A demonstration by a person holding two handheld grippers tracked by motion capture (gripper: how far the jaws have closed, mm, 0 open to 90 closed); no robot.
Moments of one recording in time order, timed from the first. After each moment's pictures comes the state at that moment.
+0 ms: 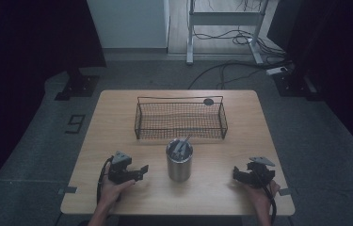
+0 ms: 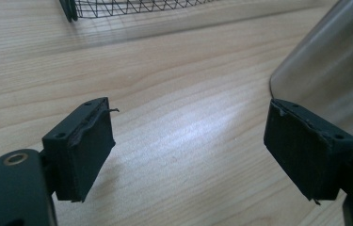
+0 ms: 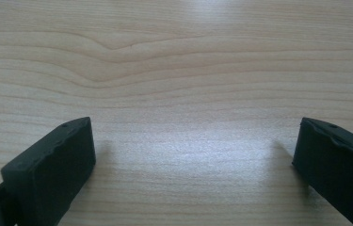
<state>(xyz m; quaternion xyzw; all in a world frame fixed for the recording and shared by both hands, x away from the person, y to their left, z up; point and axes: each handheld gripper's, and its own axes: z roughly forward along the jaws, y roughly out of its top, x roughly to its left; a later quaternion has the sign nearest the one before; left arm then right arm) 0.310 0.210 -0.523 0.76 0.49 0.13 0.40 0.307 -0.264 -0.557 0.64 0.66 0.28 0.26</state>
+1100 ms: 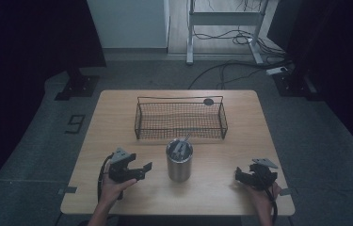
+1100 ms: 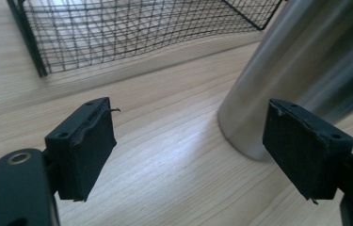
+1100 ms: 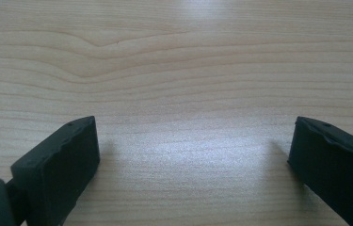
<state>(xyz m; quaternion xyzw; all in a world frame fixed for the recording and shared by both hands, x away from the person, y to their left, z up) 0.300 0.198 -0.487 0.76 0.45 0.13 0.46 0.301 -0.269 -0.556 0.65 0.65 0.28 0.27</state>
